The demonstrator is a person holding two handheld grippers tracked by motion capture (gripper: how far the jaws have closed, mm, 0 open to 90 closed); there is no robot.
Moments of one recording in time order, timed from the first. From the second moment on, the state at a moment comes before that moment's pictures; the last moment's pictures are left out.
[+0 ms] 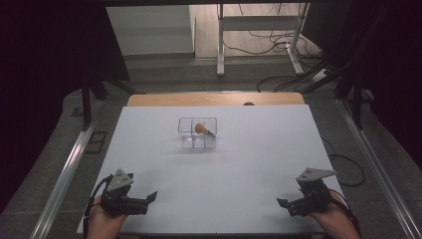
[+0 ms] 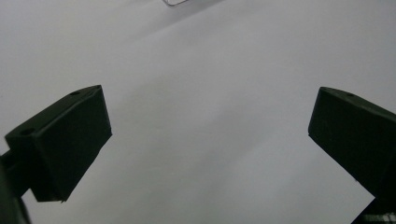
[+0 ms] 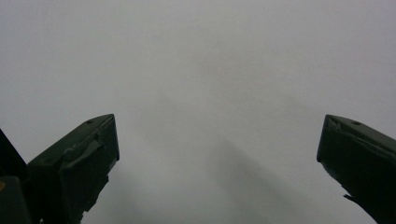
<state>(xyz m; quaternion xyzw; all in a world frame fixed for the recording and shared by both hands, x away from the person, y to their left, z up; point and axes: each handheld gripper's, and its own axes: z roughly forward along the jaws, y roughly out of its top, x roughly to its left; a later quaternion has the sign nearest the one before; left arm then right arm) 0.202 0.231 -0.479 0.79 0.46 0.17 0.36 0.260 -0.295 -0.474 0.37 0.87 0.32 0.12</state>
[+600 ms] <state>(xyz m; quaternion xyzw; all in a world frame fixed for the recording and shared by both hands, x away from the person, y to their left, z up) 0.190 0.247 -0.482 0.79 0.48 0.19 0.34 0.260 -0.295 -0.475 0.36 0.87 0.32 0.12</state>
